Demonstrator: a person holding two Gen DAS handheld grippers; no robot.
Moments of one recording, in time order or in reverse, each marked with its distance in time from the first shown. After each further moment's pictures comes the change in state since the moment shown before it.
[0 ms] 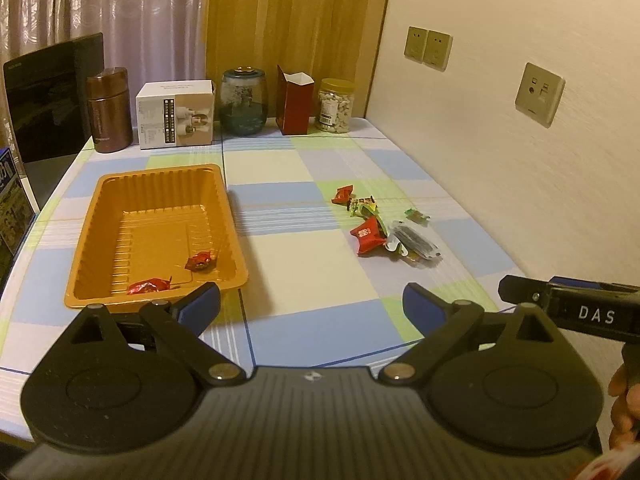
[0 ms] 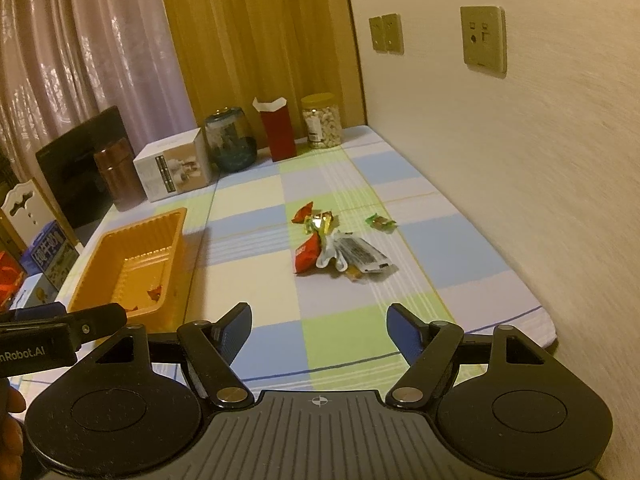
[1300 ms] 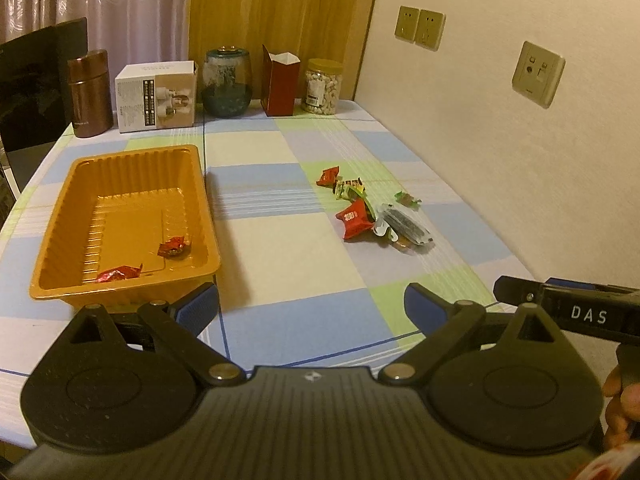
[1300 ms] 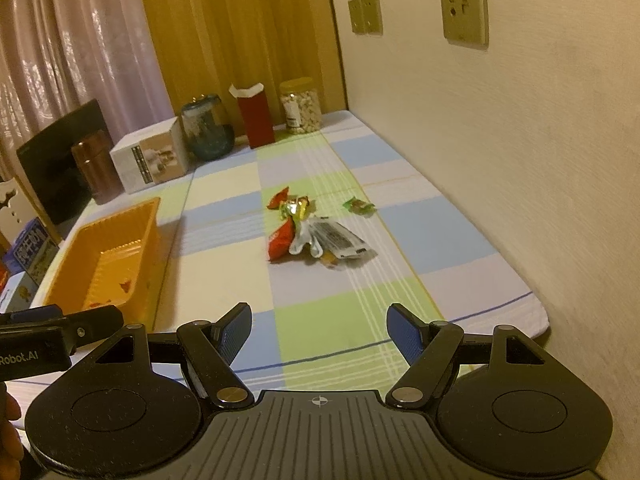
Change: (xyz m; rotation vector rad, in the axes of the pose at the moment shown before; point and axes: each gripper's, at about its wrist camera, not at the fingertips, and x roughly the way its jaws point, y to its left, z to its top) left arm 0.035 -0.011 -0.009 -0.001 0.042 -0.031; right arm 0.025 -0.021 -0.008 0.021 0.036 -0.042
